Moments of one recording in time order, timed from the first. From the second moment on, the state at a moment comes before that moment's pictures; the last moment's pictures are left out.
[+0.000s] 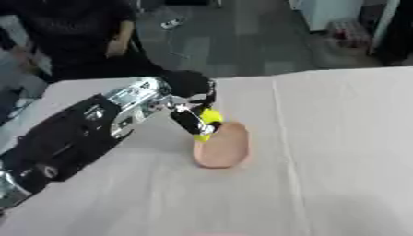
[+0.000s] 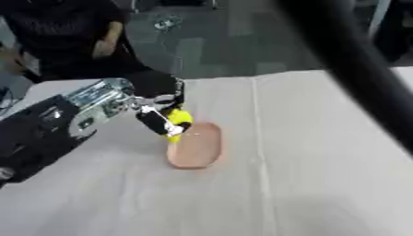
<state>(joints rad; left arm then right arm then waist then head) -0.68 0.76 -0.50 -1.41 -0.77 -0.20 -0.21 -0.16 -0.52 -0.13 -1.99 0.12 -0.71 0.09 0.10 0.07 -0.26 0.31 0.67</state>
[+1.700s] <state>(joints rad) -0.46 0.86 -0.32 -1.81 -0.71 -0.08 -0.28 -0.11 -0.53 -0.15 -1.99 0.14 -0.71 0.10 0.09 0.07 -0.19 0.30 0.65</state>
